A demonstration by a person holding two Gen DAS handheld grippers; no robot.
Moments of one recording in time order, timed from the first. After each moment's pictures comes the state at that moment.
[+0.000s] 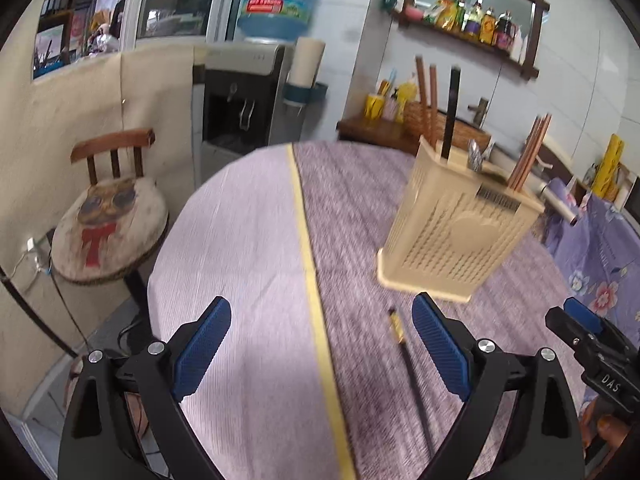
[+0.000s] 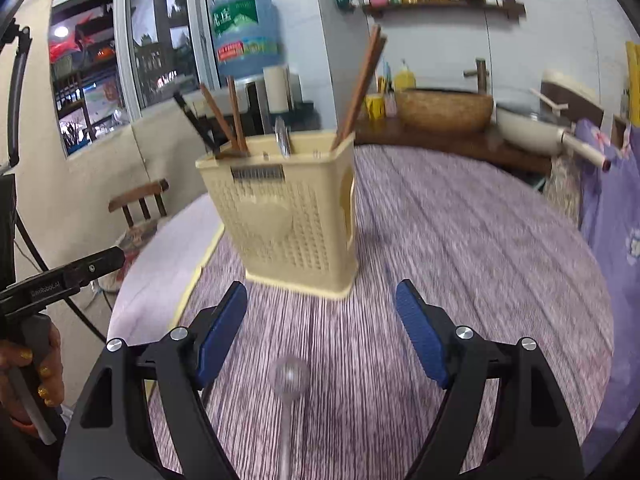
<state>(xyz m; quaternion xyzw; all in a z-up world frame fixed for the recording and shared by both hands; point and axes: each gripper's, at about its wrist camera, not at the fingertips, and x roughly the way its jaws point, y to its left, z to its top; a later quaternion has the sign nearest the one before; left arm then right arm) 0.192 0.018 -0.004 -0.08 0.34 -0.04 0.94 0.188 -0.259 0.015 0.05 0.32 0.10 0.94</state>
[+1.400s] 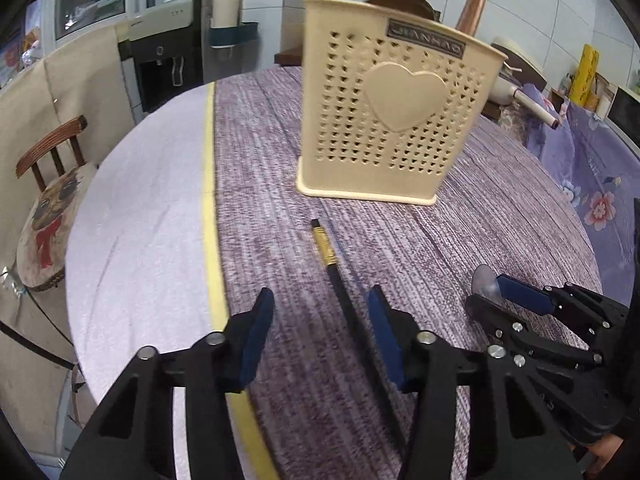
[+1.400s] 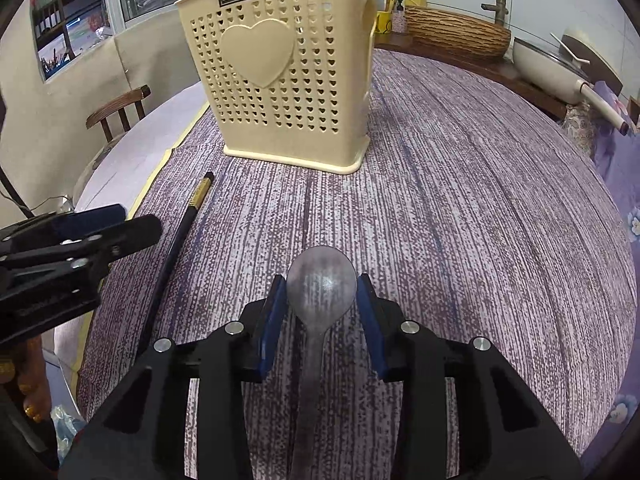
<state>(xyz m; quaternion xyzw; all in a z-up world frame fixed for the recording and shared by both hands) 0.205 -0.064 -0.056 0.01 0.42 -0.11 0.90 0.196 -0.241 -0.056 0.00 0.43 0.09 0.90</state>
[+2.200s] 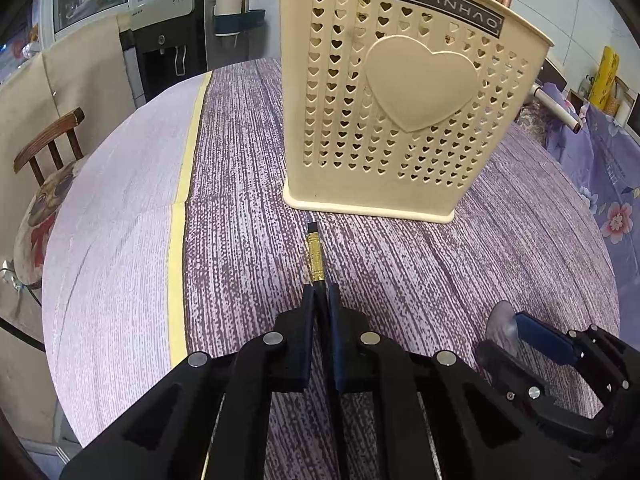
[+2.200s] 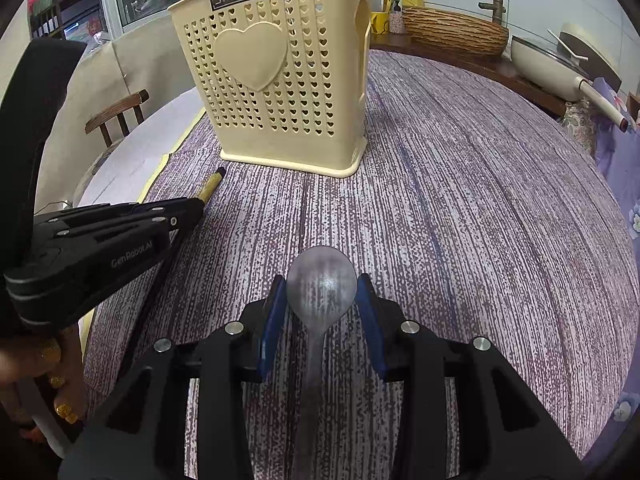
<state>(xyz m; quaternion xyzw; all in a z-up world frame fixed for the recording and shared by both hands) 0.238 -0.084 -0.071 0.00 0.44 -0.08 0.90 0.200 -0.241 -0.056 0.01 0.43 0.09 0.90</state>
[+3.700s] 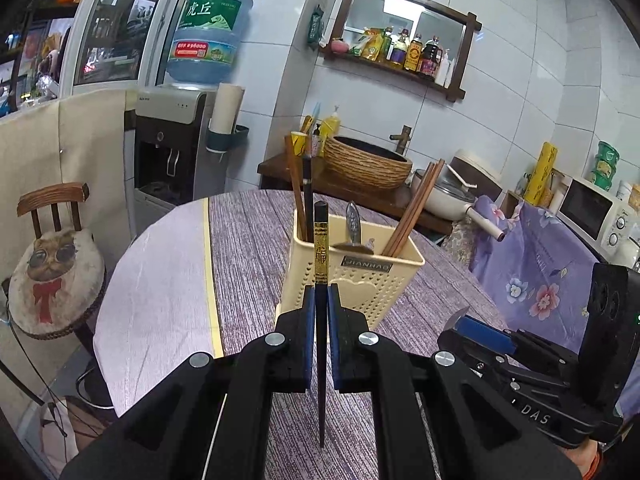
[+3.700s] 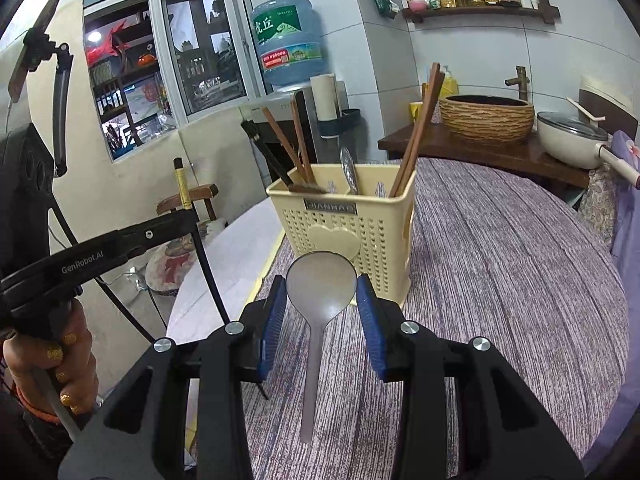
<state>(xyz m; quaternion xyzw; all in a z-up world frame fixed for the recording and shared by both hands) 0.179 -0.029 0.073 -0.08 0.26 -0.16 0.95 0.183 -0.250 0.070 0.06 0.28 0.19 0.94</state>
